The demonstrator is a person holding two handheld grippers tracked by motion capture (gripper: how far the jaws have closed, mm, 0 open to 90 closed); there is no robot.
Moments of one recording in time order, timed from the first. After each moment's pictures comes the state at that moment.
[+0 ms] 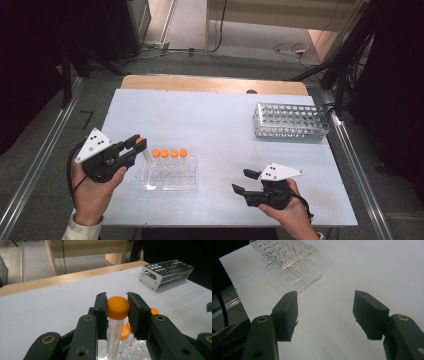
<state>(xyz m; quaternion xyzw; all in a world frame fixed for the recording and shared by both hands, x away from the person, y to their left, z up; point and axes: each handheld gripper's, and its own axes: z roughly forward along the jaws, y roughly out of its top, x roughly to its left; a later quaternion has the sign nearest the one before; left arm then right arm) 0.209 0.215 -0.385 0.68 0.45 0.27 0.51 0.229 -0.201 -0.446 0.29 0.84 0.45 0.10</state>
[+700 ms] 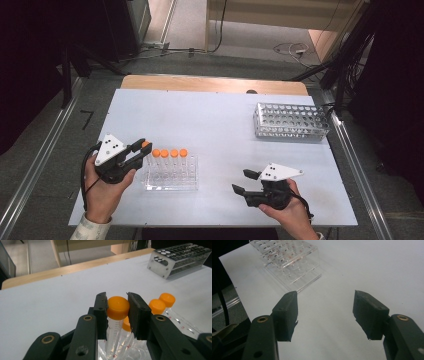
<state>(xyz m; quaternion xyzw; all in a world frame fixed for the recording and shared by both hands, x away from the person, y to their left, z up) 0.216 0.201 -0.414 0.70 0.46 0.28 0.47 0.229 -0.201 -0.447 0.30 0.84 0.45 0.10</state>
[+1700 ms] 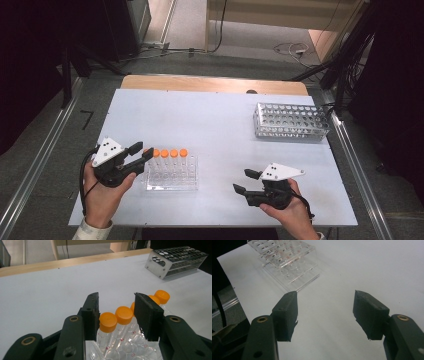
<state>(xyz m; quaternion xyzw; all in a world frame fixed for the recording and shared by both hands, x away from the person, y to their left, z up) 0.209 0.203 -0.413 0.69 0.48 0.25 0.48 0.230 -0.204 -0.447 0.30 0.84 0.45 0.10</state>
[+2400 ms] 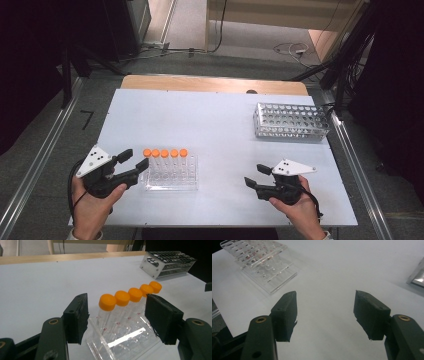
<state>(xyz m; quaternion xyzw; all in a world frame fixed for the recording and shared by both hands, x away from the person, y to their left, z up) 0.183 0.224 -0.423 0.67 0.49 0.23 0.50 0.242 -0.233 -0.451 0.35 0.82 0.44 0.12</state>
